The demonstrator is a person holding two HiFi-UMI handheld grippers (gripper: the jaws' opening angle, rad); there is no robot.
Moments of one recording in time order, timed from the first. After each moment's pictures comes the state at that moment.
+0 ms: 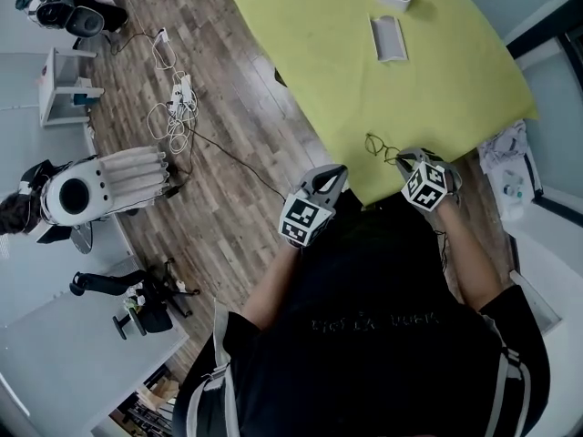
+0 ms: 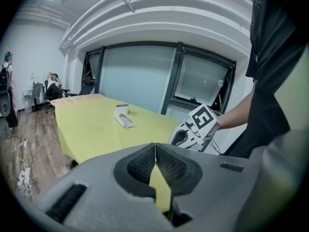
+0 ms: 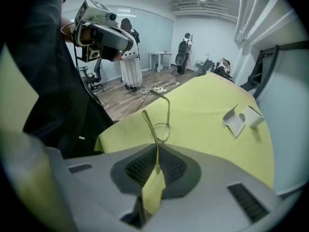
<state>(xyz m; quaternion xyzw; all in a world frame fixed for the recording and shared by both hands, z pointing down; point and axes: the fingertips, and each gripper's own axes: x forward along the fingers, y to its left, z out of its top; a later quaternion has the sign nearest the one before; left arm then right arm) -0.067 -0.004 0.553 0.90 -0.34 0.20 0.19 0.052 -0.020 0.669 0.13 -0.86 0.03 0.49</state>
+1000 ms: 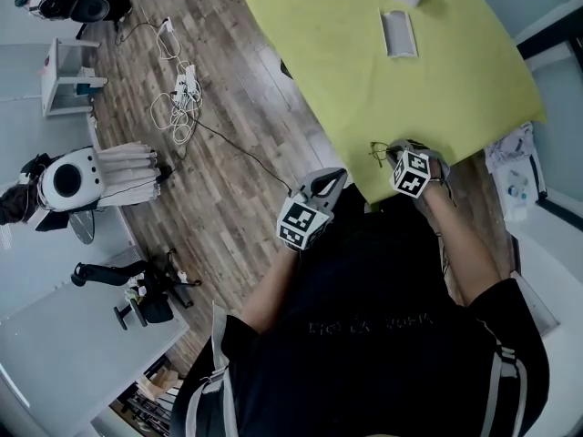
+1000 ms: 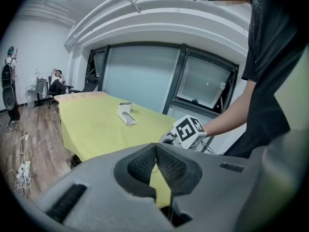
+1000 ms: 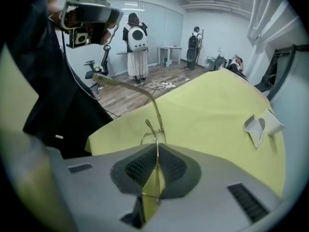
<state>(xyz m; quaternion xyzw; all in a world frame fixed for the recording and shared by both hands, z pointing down) -0.085 0.010 0.555 0.89 -0.35 0.20 0.21 0.005 -0.026 0.715 0.08 -0.85 0.02 0.51</state>
